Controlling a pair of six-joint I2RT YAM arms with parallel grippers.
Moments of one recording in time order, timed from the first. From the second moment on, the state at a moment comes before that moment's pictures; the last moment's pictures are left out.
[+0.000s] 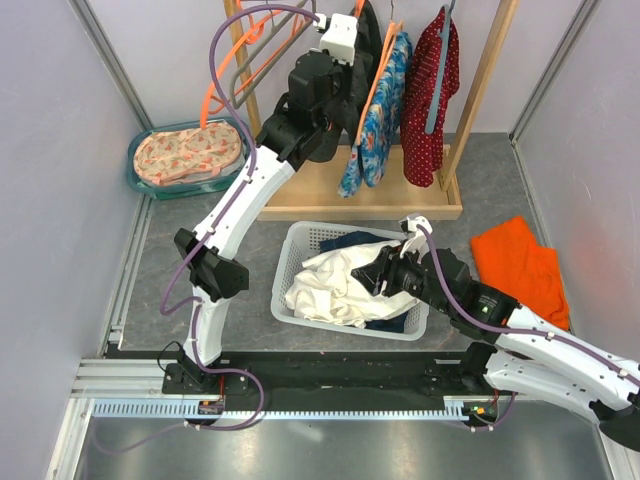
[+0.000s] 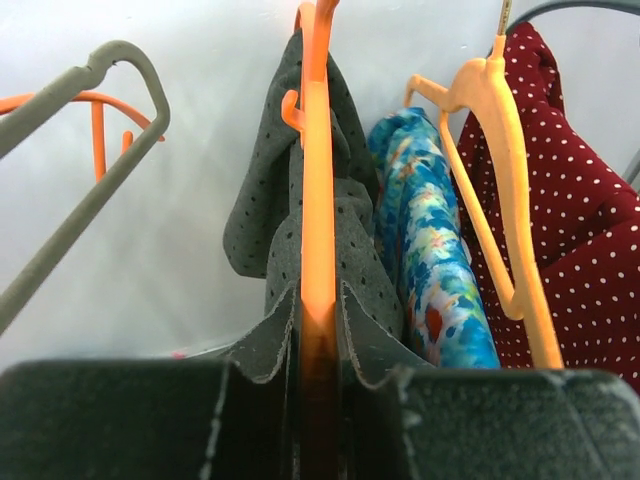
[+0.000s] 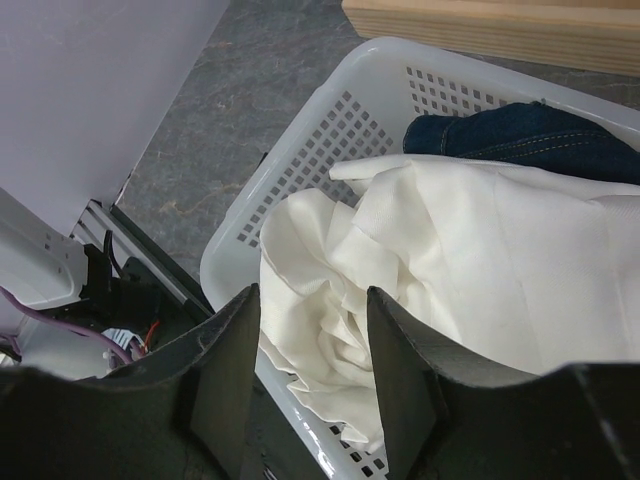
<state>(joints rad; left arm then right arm) -0.67 2.10 2.48 -0.31 -0.39 0.09 0.93 0.79 0.68 -0.18 0.12 0.61</state>
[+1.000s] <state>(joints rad) -0.67 1.75 2.41 -0.59 -0.29 0.12 0.93 0.78 0.71 -0.22 0.10 0.60</state>
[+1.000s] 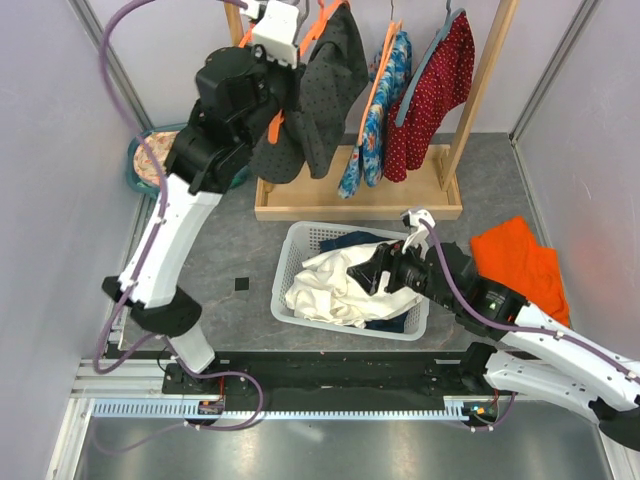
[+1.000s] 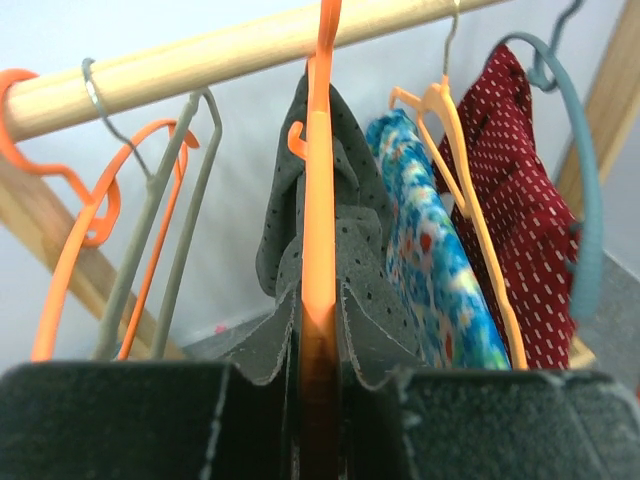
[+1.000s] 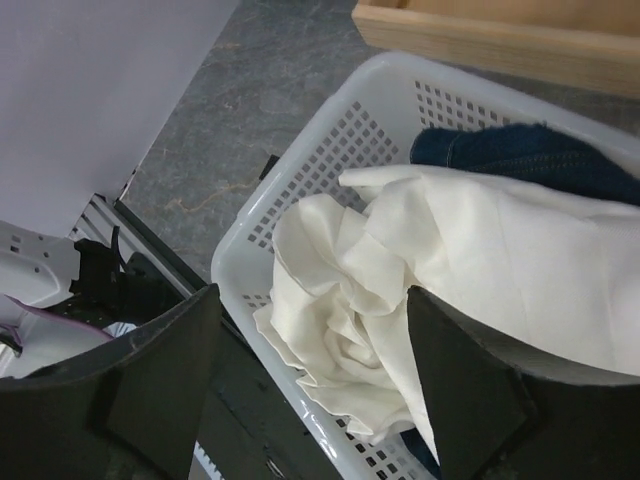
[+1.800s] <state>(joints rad) -0.70 1.30 2.02 -0.69 -0.21 0.07 1.20 1.42 1.66 -0.36 0.25 0.01</state>
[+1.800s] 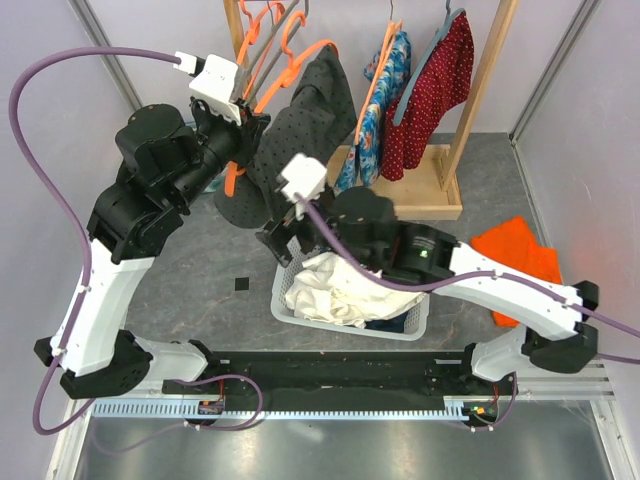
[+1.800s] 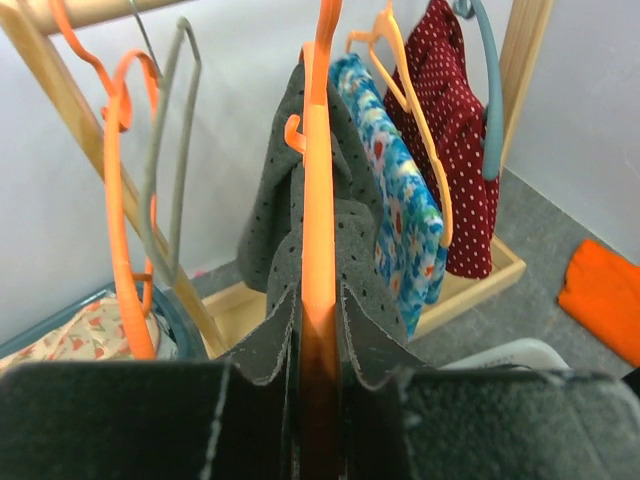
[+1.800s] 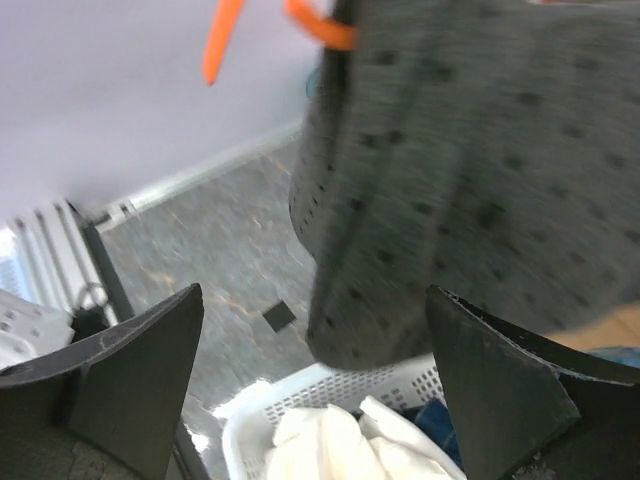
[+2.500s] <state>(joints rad) -0.70 1.29 2.02 -0.71 -0.15 0.05 1.23 1.56 1.71 -0.29 0.60 -0.28</state>
